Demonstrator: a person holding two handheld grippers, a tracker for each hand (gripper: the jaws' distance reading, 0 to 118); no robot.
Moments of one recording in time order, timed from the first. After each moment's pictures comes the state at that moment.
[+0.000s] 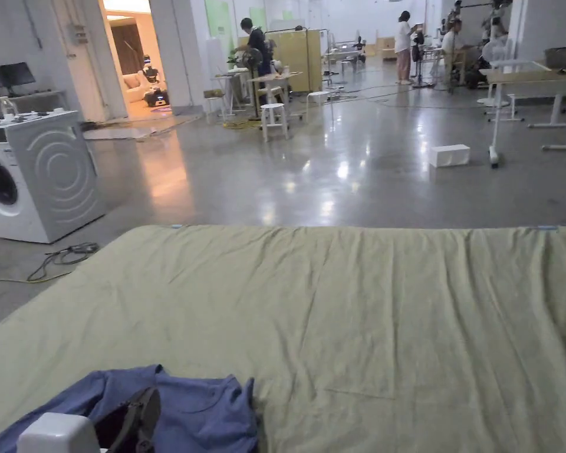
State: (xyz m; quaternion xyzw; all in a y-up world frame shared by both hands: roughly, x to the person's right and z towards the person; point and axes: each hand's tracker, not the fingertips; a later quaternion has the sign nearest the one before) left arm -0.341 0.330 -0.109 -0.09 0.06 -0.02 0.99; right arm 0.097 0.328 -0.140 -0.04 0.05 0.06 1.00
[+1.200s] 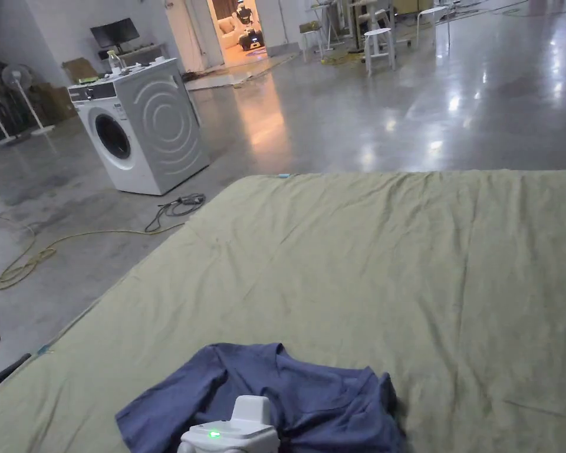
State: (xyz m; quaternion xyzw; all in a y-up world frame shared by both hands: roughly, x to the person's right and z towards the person) left arm -0.526 0.091 -0.362 -0.44 0.11 0.04 0.89; right arm 0.094 0.236 -0.198 -0.28 0.05 0.00 0.96
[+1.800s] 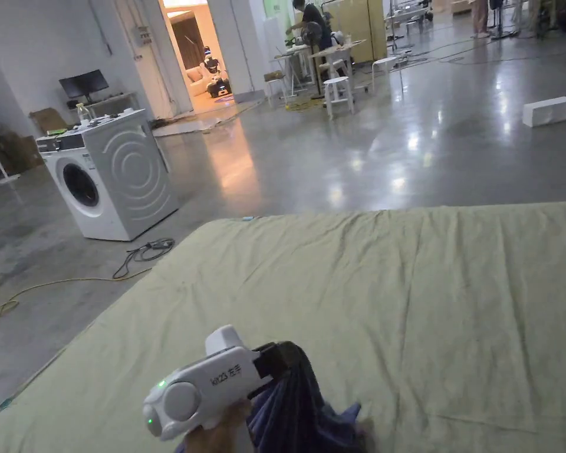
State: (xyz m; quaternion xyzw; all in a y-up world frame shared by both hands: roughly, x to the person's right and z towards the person) left arm -0.463 0.233 -0.410 -0.24 -0.05 0.29 0.92; right arm 0.147 0.248 -0.139 -0.24 0.01 -0.04 0.97
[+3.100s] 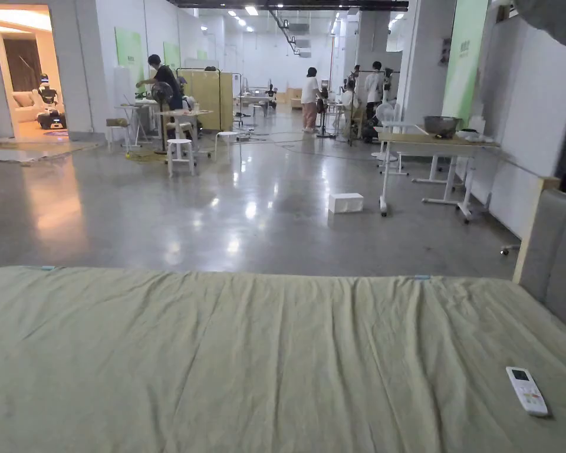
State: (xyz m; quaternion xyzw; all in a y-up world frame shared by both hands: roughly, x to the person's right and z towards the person) left arm -0.245 0.302 -0.227 -0.20 -0.21 0.03 0.96; right arm 0.143 0.268 -0.143 -0.16 0.06 -0.06 0.98
